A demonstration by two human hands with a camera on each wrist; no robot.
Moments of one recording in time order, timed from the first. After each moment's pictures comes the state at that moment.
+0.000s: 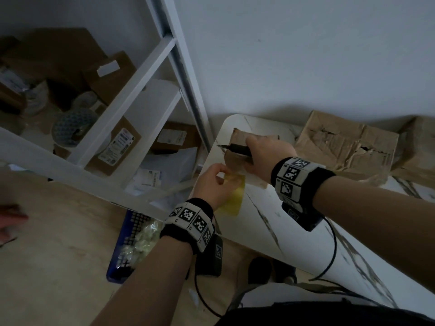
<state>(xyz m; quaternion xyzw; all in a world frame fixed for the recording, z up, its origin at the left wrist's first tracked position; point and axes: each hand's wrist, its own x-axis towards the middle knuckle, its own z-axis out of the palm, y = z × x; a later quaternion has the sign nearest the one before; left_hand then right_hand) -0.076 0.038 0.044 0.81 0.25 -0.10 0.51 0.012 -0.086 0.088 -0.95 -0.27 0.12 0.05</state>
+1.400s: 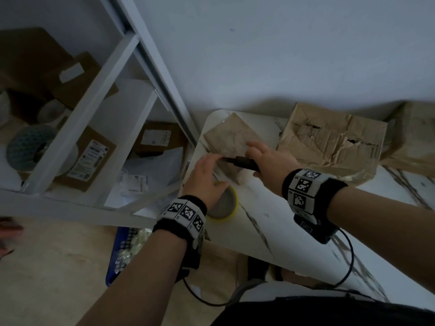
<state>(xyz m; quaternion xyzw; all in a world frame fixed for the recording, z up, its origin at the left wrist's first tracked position) -0.037 0.038 0.014 0.94 0.11 -0.10 0.31 0.030 -0.137 0.047 -0.93 -0.30 0.19 0.07</state>
